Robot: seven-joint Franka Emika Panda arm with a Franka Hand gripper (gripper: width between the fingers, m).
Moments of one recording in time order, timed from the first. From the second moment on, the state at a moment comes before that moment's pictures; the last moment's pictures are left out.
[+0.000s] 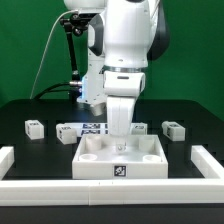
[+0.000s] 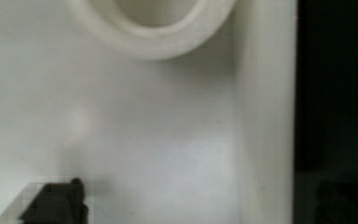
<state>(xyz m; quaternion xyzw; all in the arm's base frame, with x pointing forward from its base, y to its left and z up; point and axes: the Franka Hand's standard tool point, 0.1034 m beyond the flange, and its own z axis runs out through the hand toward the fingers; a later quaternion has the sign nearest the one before) 0.442 0.015 0.007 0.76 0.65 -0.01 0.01</state>
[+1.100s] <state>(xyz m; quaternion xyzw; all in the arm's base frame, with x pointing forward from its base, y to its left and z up) 0.440 0.014 0.006 0.76 0.64 -0.01 0.01</state>
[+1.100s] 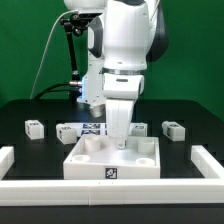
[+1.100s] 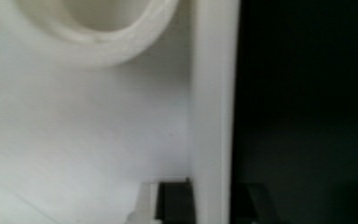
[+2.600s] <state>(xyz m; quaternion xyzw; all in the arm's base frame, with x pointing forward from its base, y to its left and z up) 0.458 0.045 0.005 0.70 0.72 0.01 0.02</state>
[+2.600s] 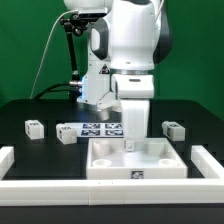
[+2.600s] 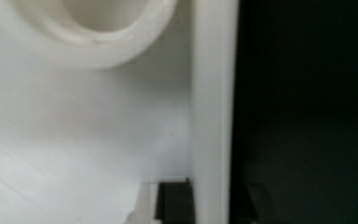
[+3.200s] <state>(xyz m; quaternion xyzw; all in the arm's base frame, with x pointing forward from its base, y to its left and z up) 0.479 0.065 0.006 0.69 0.72 0.00 0.02</state>
